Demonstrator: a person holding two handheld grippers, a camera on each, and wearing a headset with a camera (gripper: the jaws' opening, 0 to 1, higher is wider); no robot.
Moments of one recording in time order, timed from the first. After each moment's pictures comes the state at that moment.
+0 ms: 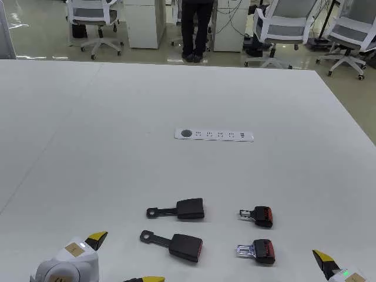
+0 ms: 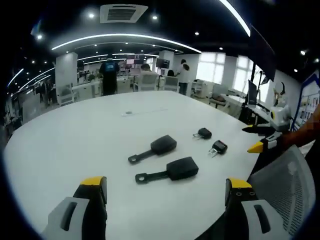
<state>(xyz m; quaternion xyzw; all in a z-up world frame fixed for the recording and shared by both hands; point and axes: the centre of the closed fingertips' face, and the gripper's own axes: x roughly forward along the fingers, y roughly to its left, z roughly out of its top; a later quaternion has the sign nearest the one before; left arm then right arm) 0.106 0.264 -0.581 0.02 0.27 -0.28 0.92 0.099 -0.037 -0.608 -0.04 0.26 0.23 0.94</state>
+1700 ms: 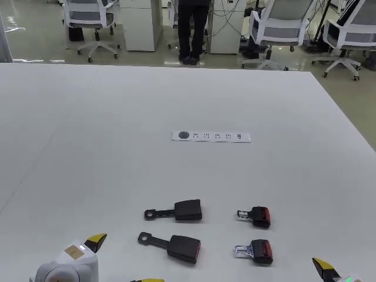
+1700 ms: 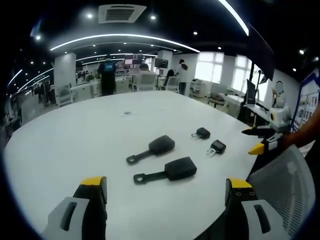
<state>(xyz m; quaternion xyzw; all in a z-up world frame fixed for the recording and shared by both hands) 0.104 0.261 -0.577 0.02 0.27 -0.28 0.92 0.093 -0.034 -0.608 -0.03 0.26 0.23 0.94</state>
